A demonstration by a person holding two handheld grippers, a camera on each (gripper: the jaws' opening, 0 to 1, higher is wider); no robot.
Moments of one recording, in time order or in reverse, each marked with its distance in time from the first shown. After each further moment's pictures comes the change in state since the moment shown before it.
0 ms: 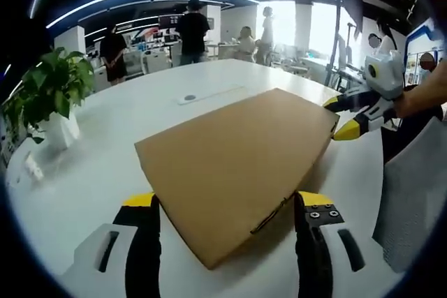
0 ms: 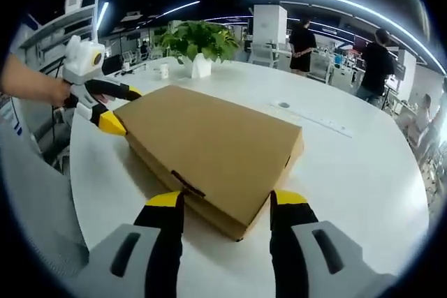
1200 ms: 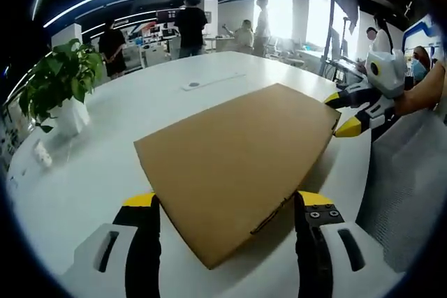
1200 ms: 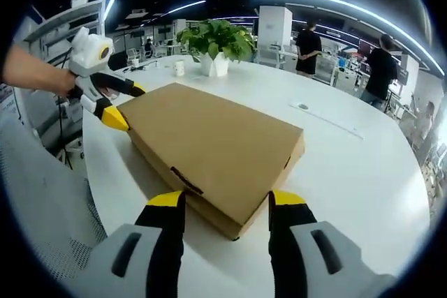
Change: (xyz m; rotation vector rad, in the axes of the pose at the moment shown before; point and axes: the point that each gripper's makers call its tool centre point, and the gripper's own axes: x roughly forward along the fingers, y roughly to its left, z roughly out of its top) left arm -0.055 0.008 -0.041 0.013 0.041 -0.011; right arm -0.008 0.070 -0.005 -0.027 -0.001 0.010
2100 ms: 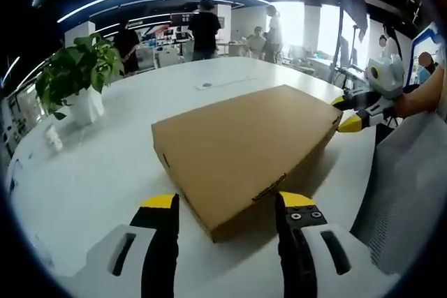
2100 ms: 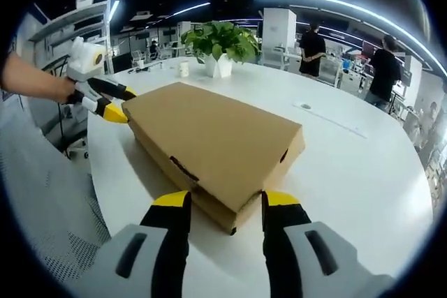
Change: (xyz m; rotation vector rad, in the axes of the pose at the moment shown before) left arm -0.020 0.004 -0.018 -0.056 -0.042 0.063; right arm -0.006 -0.002 -0.006 0.014 -0.019 0.037
